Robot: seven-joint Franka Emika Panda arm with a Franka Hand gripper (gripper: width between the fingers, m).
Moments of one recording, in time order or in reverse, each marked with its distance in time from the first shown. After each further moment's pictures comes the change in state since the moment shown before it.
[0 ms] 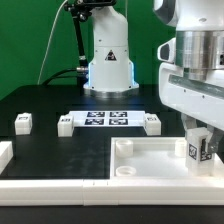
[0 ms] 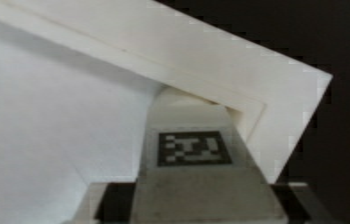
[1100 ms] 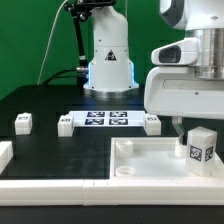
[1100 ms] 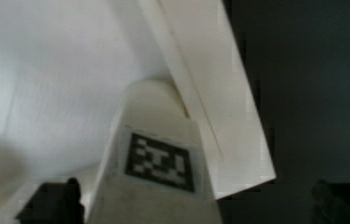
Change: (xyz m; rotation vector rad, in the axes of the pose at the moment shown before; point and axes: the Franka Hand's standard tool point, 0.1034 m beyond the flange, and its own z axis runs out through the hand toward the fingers) arm -0.012 -0.010 -0.002 0.051 0.039 -1.004
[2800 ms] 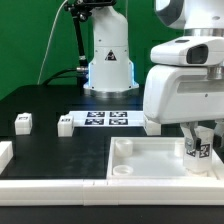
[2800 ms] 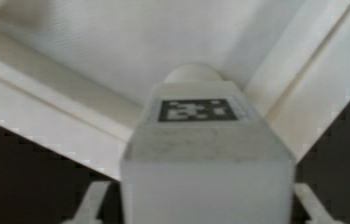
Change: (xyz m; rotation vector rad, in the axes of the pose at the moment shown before) arm 0.002 0.011 0.001 -0.058 -0.011 -0.691
